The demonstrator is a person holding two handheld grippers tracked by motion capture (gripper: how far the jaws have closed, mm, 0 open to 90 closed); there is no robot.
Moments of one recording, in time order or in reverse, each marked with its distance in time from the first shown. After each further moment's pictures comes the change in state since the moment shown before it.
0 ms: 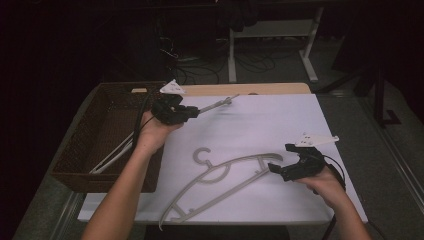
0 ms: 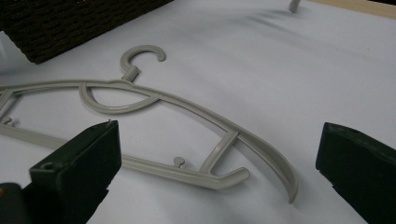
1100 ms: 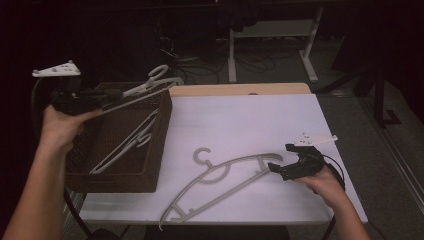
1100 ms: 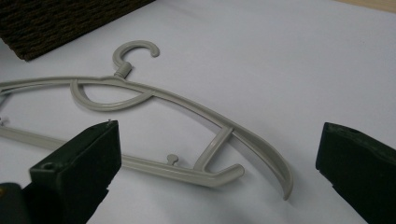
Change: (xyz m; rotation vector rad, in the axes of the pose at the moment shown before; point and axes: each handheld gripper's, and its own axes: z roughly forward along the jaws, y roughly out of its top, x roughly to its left) left arm 0.081 -0.043 -0.182 -0.177 0.071 -0.131; right arm -0.002 -0.001 0.003 0.016 -0.017 0.009
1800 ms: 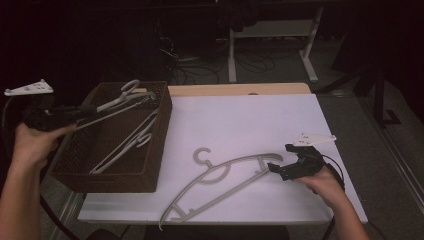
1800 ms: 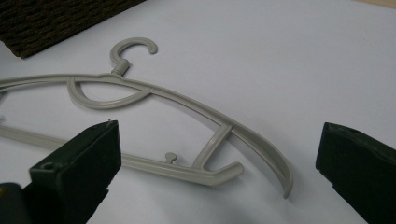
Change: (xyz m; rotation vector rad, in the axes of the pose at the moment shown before) left arm 0.036 -0.055 -0.020 0.075 0.075 -0.072; right arm 0.000 -0.001 0.002 0.010 -0.005 0.005
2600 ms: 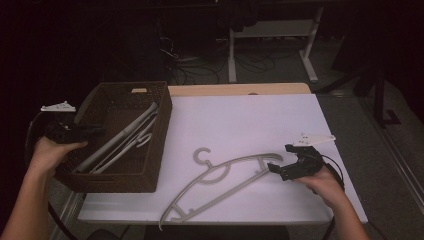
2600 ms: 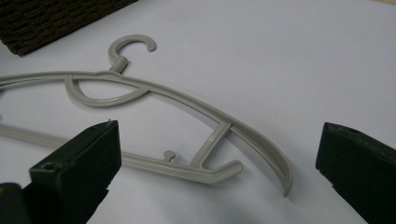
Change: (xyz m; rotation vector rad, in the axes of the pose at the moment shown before) left arm 0.035 -0.053 0.040 0.165 0.035 -0.060; right arm -0.001 -0.001 0.002 0.008 -0.001 -0.003
